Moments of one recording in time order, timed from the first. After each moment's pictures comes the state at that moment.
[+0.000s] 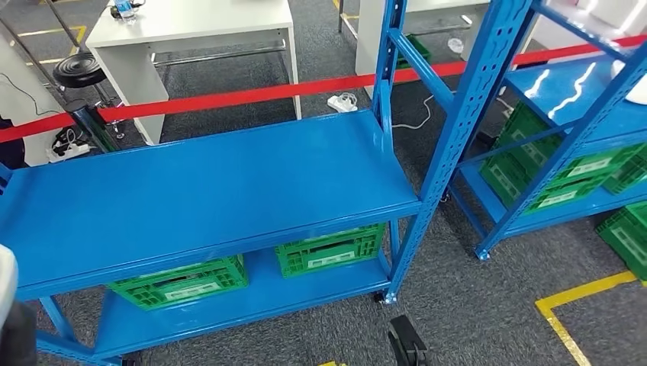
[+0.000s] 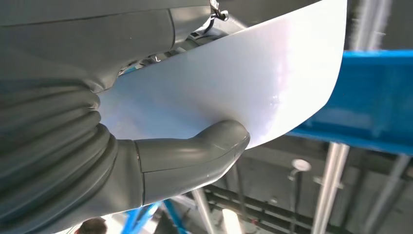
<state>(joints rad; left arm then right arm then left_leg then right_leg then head) -0.02 -0.14 -0.11 -1.99 -1.36 0.70 -0.69 -0.09 0.15 -1.21 -0.20 1.11 0.44 -0.31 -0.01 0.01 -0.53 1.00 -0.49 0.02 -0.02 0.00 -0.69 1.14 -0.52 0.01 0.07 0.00</state>
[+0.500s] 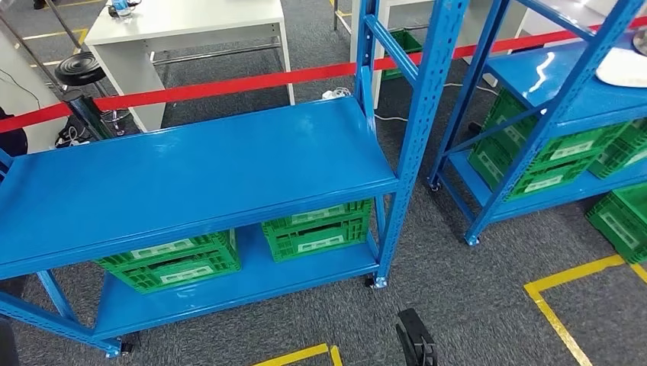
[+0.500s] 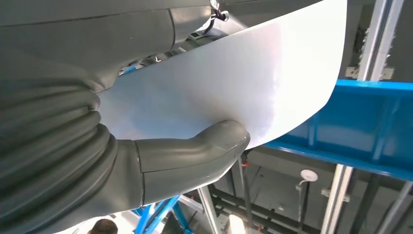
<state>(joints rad) 0.02 -0.18 -0.08 -2.03 -1.32 0.70 -0.70 -0.10 0.13 -1.21 -0.20 1.10 0.44 -0.33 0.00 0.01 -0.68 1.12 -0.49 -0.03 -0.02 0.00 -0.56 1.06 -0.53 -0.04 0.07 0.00</state>
